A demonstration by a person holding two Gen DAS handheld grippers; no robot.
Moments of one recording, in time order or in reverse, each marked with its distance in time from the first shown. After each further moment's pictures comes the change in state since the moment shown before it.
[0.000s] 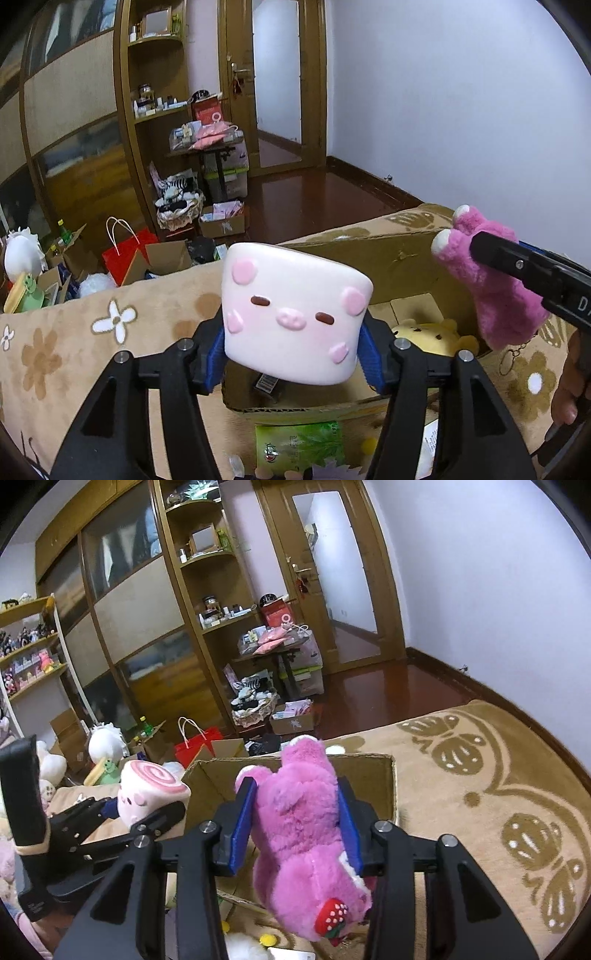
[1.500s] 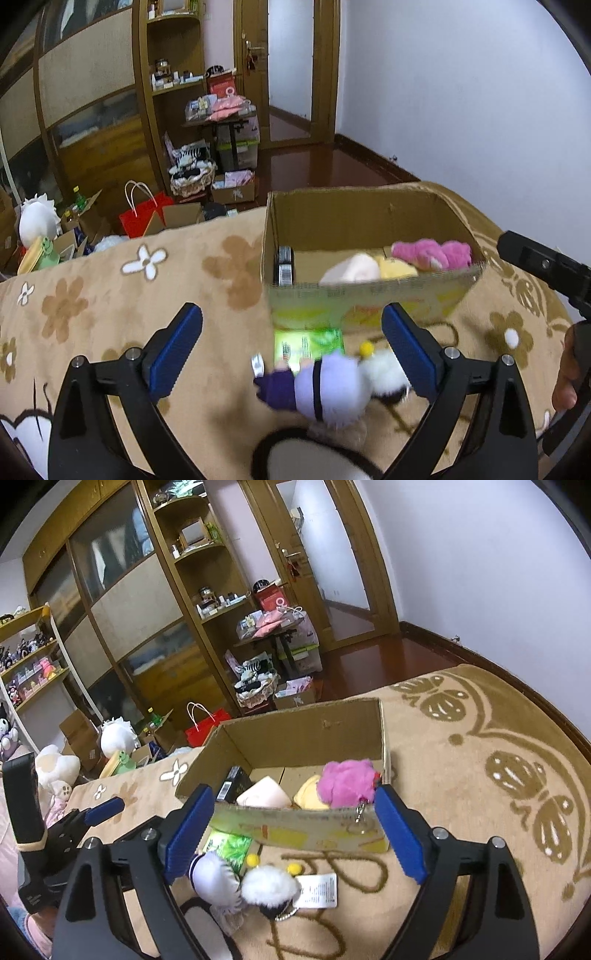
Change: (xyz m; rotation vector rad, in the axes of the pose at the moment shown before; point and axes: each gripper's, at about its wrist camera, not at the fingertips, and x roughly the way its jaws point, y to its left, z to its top) left arm -0.078 0.020 -0.040 -0.047 0.109 0.013; right arm -0.063 0.008 -0.032 0.070 0.080 0.006
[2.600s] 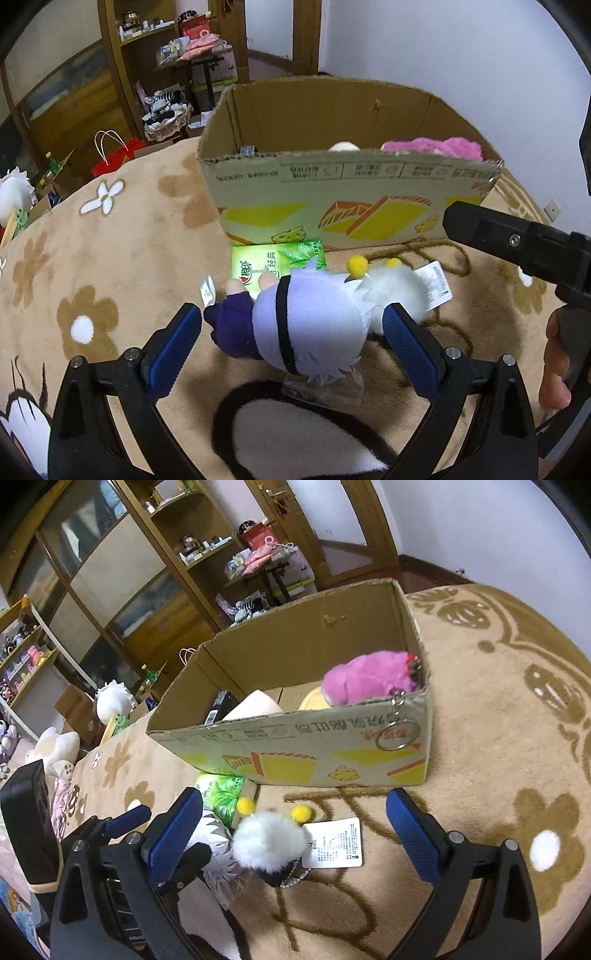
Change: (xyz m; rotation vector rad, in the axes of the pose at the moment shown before) left arm 0.060 -0.027 -0.048 0.050 0.240 -0.051; right arm 0.072 -0.010 -0.045 0.084 0.246 0.025
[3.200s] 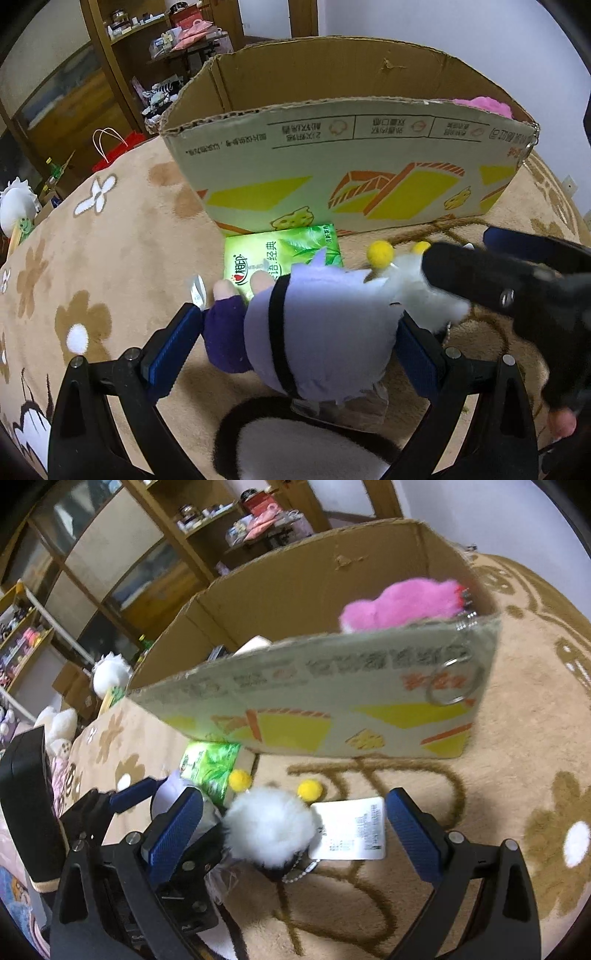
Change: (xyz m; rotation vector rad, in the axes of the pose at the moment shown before) left arm 0.032 -0.006 0.001 0.044 0.067 0.065; right arm 0.045 0.006 -0.012 -0.017 0.136 0.026
